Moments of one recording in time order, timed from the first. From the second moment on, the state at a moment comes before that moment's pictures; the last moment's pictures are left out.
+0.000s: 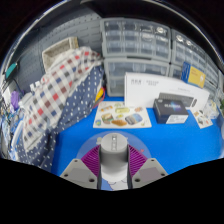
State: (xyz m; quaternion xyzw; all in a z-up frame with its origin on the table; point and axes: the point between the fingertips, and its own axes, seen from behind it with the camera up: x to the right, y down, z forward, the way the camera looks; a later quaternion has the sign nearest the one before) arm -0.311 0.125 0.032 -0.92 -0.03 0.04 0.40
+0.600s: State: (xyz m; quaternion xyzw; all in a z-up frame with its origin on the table) arm -0.311 0.106 0.008 -0.93 0.01 0.05 0.36
